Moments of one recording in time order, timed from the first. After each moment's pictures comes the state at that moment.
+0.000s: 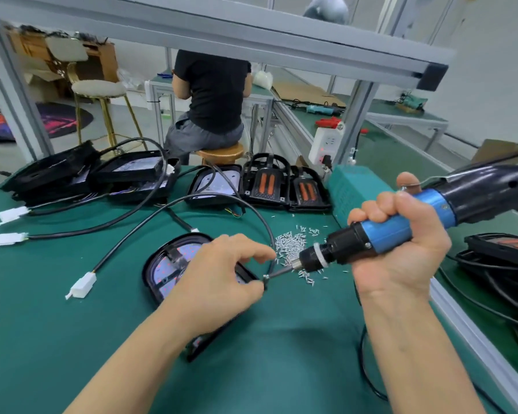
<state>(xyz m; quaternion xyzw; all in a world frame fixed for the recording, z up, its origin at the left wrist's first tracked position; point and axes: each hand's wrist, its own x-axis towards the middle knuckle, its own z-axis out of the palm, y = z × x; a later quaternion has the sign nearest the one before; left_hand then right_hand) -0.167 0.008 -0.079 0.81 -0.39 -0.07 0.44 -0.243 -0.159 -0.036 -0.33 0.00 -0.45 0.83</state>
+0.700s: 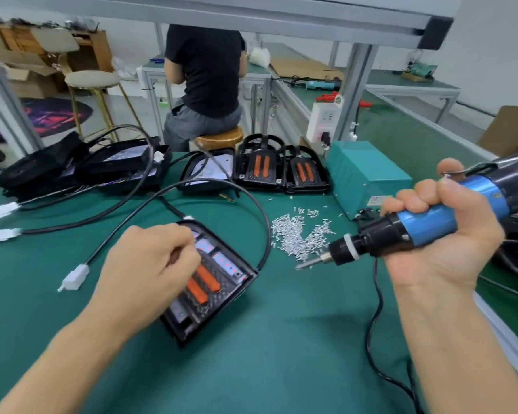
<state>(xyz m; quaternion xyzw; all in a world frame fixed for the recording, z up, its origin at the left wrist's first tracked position) -0.155 0.046 -0.076 0.88 -0.34 0.08 0.32 -0.271 -0.193 -0.045 -0.33 0.02 -0.47 0.82</state>
